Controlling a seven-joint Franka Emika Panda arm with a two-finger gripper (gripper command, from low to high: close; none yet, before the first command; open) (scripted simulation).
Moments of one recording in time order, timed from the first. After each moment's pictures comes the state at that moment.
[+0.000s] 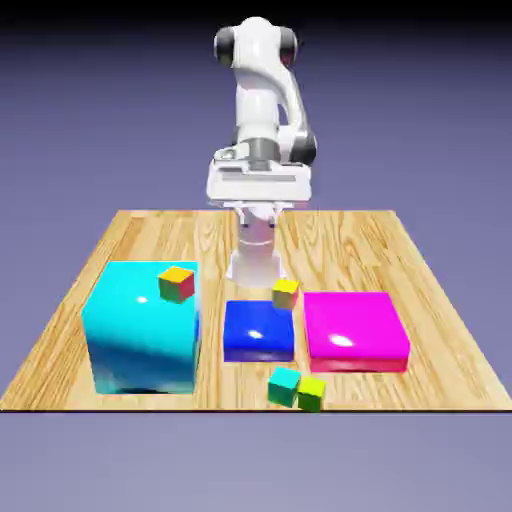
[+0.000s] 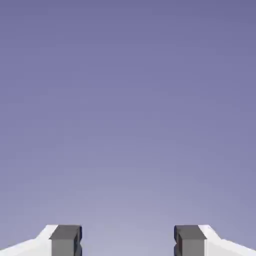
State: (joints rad) arm 0.02 -0.54 -0.01 -2.80 0.02 3.03 0.69
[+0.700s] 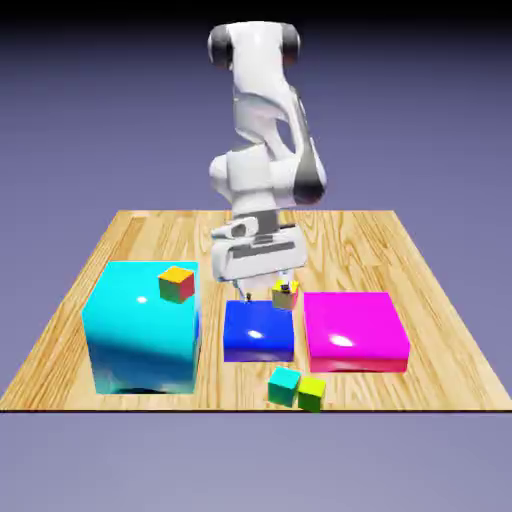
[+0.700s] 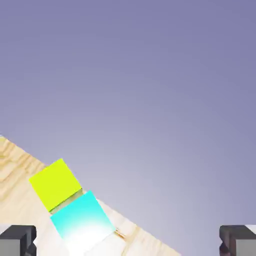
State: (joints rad) arm 0.22 -0.09 -0.16 -2.58 0.46 2.85 -0.22
